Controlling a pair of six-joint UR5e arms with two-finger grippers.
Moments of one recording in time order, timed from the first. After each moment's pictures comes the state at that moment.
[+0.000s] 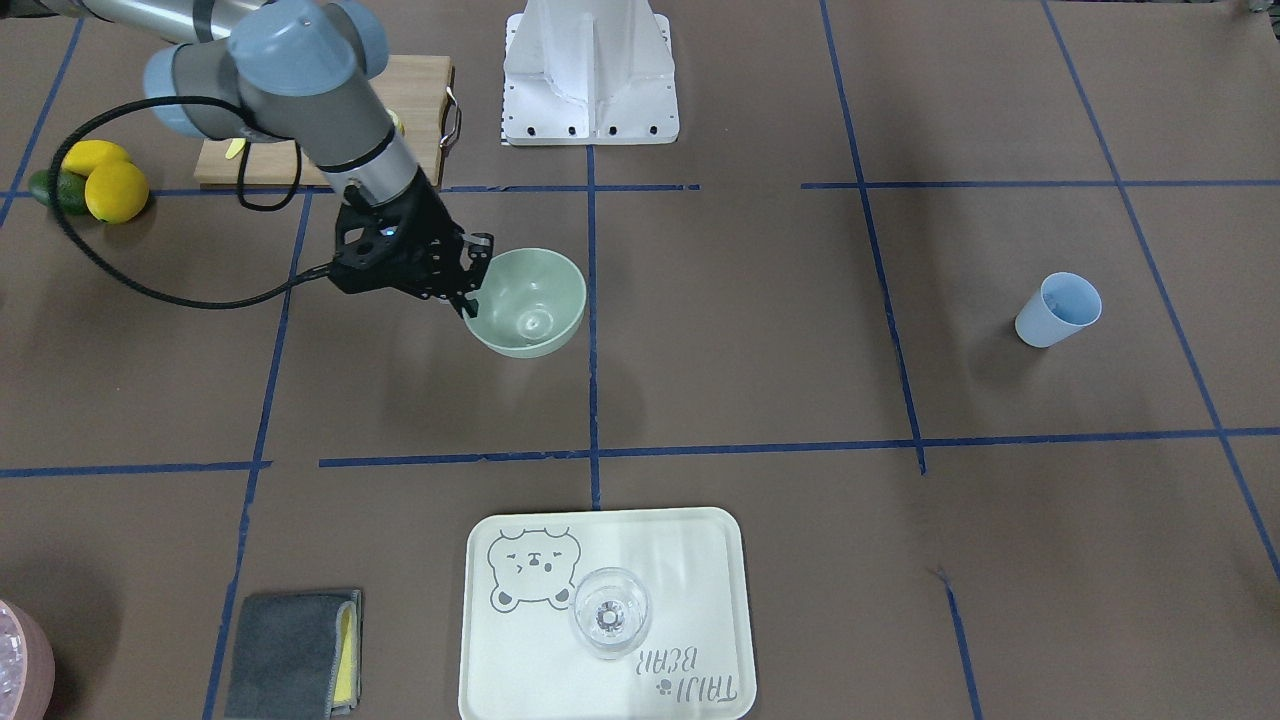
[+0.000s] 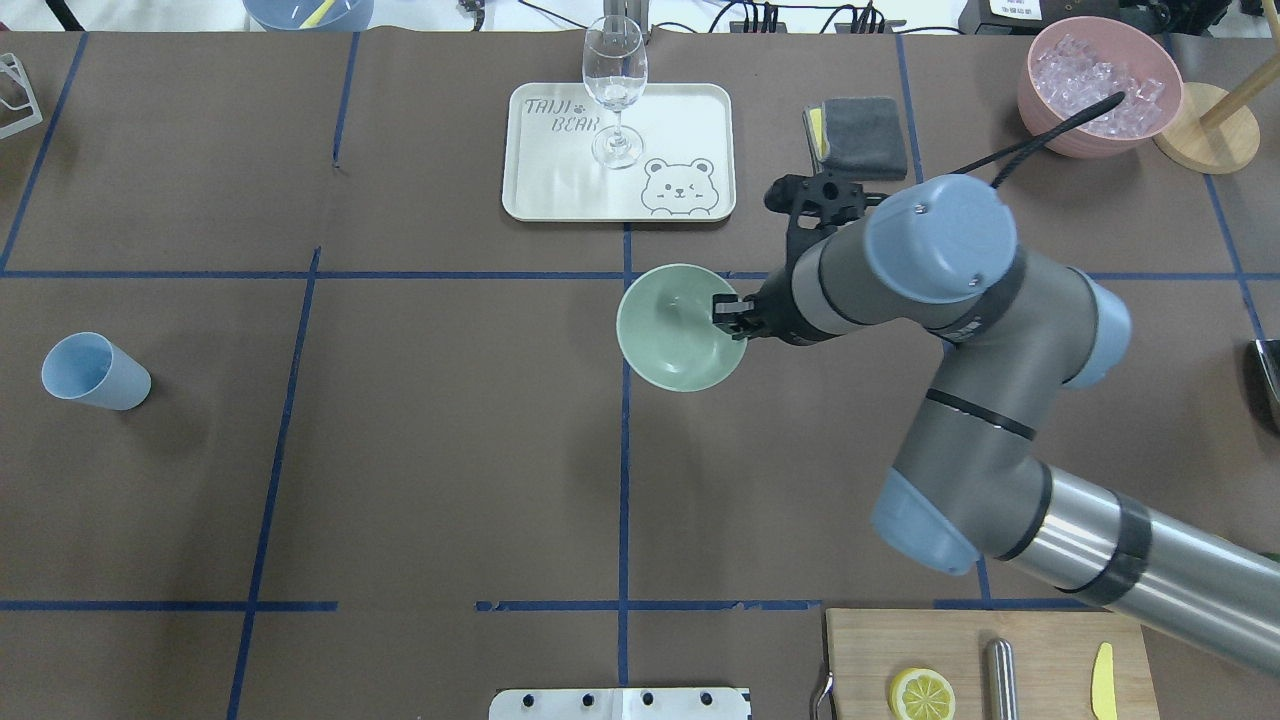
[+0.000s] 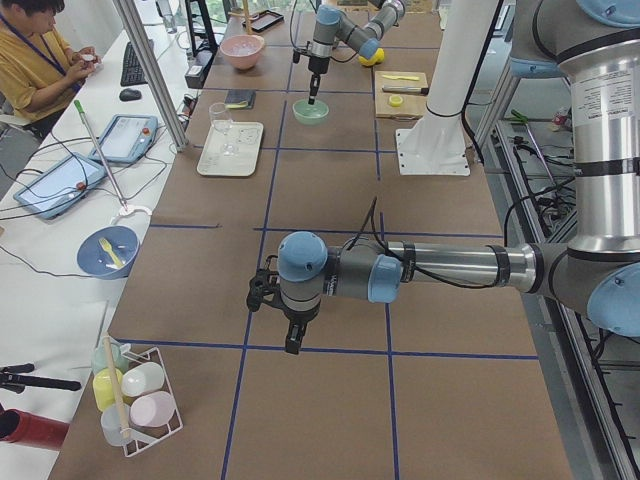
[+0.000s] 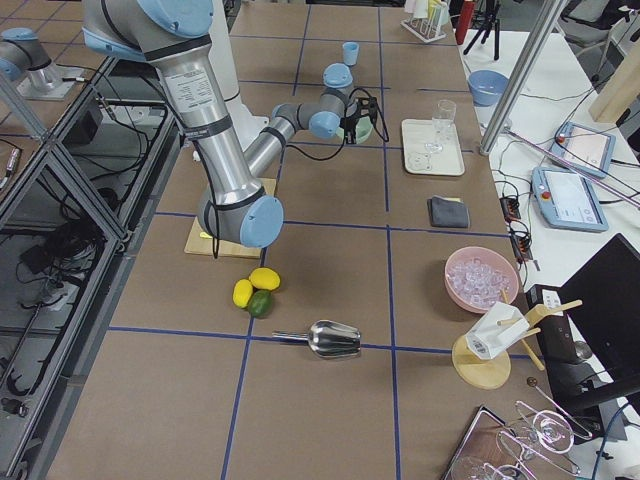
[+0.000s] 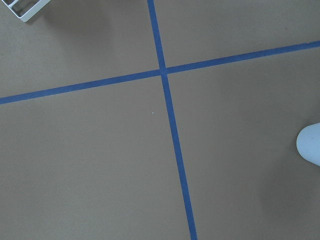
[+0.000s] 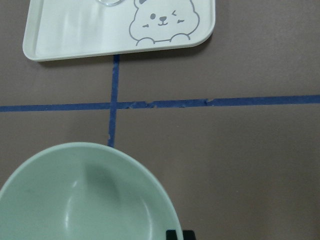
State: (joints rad) left arm -1.56 -1.40 -1.76 -1.66 -2.37 0.10; right arm 0.59 -1.05 1.79 -1.30 1.86 1.25
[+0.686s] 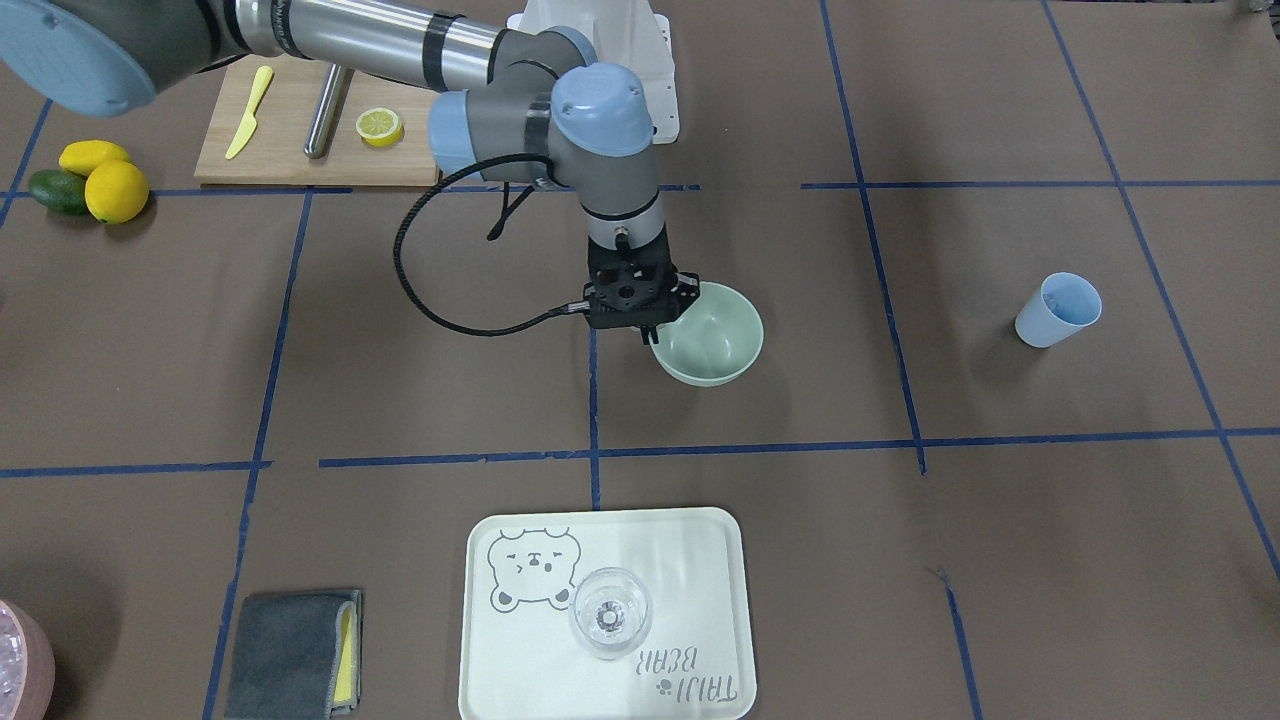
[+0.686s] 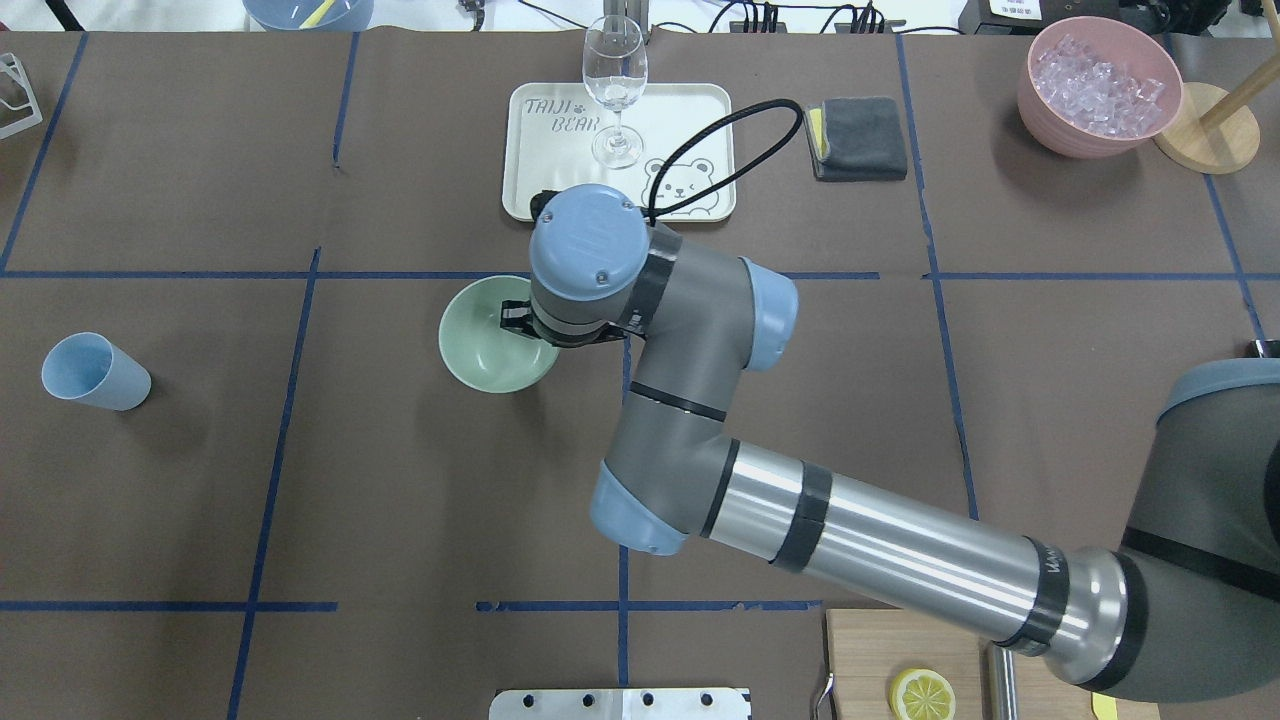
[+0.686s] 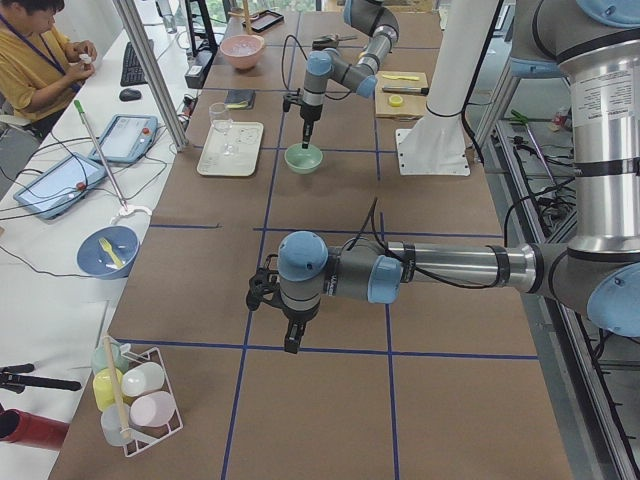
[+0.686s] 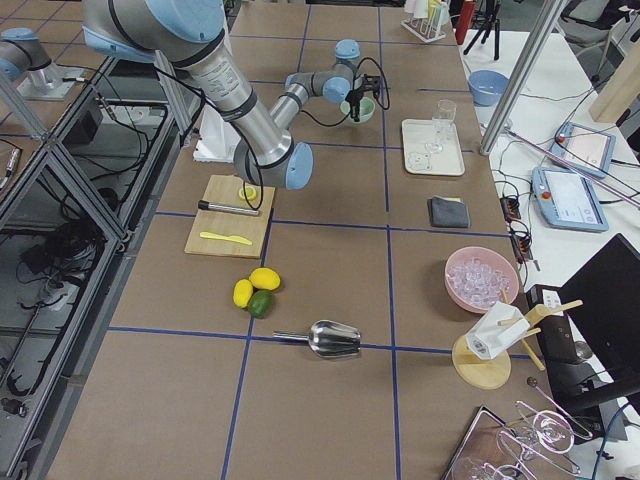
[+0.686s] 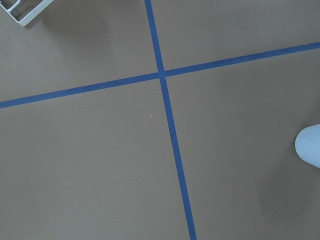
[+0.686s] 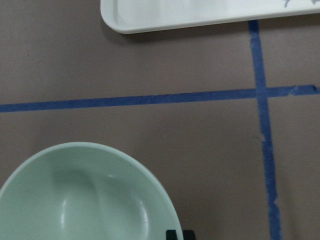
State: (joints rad) left arm -1.56 -1.40 -1.76 -1.68 -2.37 0.10; right arm 0.47 -0.58 1.30 -1.36 1.78 1.32
